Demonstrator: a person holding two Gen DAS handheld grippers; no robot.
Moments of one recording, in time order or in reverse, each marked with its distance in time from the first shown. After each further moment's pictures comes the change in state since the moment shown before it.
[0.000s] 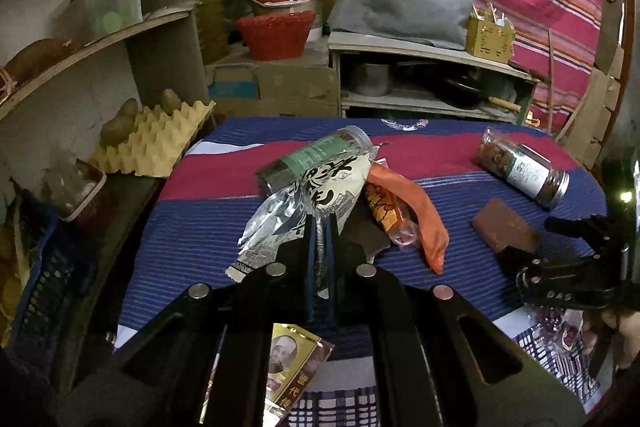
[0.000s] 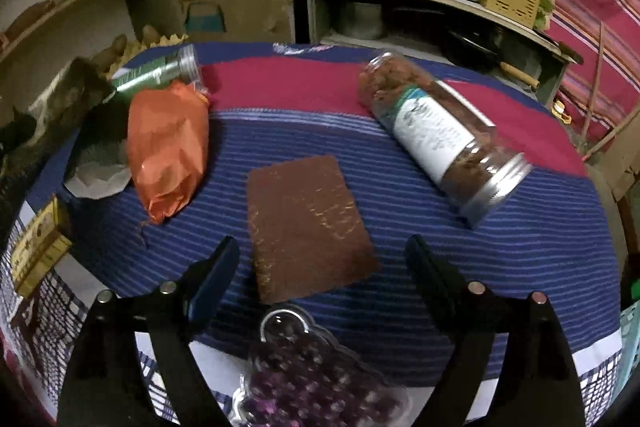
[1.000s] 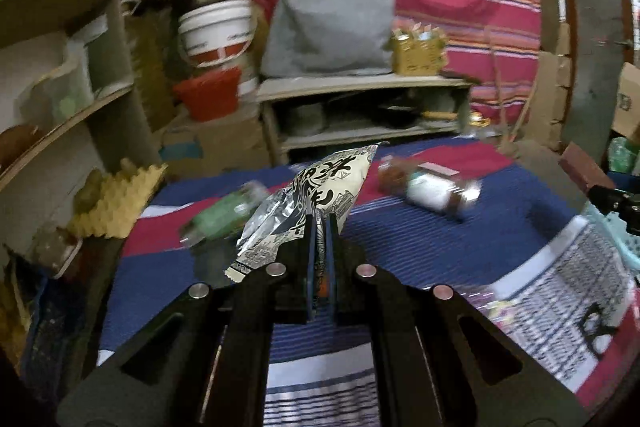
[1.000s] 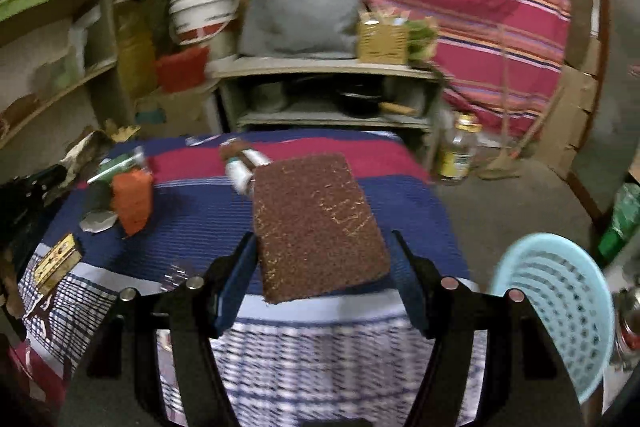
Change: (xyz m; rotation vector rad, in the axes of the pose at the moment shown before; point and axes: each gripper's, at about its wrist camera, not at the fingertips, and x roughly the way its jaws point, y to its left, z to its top) left arm -0.064 -0.106 0.007 0.168 -0.149 -0.122; right arm -0.183 -0.154 -0.075 0.225 -0.267 -0.161
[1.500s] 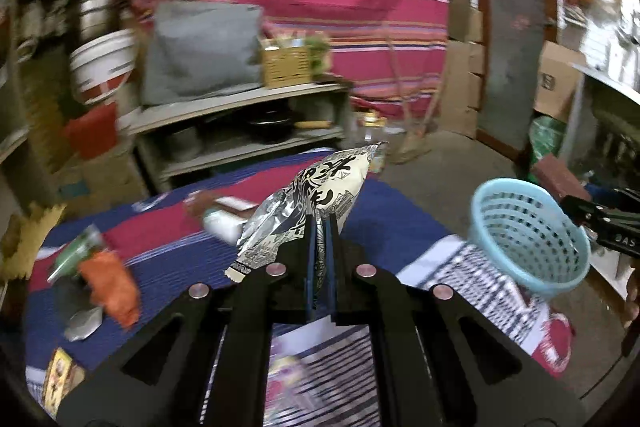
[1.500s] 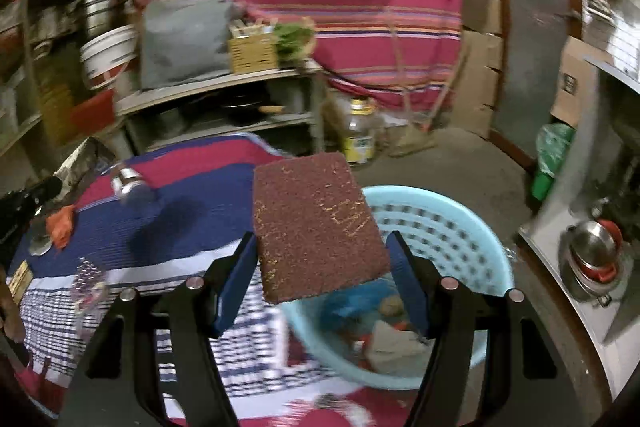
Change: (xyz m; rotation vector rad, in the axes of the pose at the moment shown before) left arm -0.001 -0.193 0.021 0.128 -0.019 -0.277; right arm -0.055 -0.159 -0.045 0.206 -0.022 -0.221
